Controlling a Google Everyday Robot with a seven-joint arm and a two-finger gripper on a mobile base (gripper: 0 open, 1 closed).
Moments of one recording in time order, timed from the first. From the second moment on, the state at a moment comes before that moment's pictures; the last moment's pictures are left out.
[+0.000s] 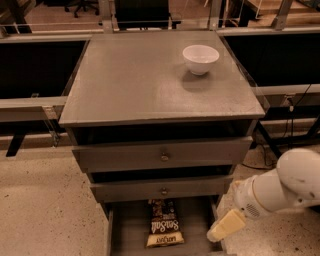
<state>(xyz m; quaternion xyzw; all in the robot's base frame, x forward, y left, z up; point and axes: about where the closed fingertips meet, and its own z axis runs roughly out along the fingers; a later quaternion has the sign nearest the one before) 0.403 -0.182 0.651 -0.45 0.86 0.17 0.18</state>
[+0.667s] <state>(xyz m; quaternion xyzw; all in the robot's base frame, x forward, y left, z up) 0.395 -0.183 0.592 -0.40 0.87 0.22 0.19</state>
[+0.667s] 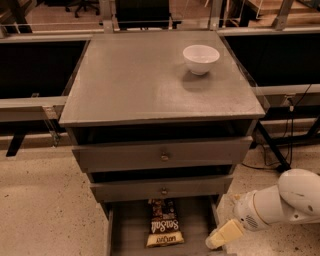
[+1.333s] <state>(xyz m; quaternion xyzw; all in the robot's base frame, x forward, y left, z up) 0.396 -0.149 0.554 -0.38 0.86 0.28 0.21</state>
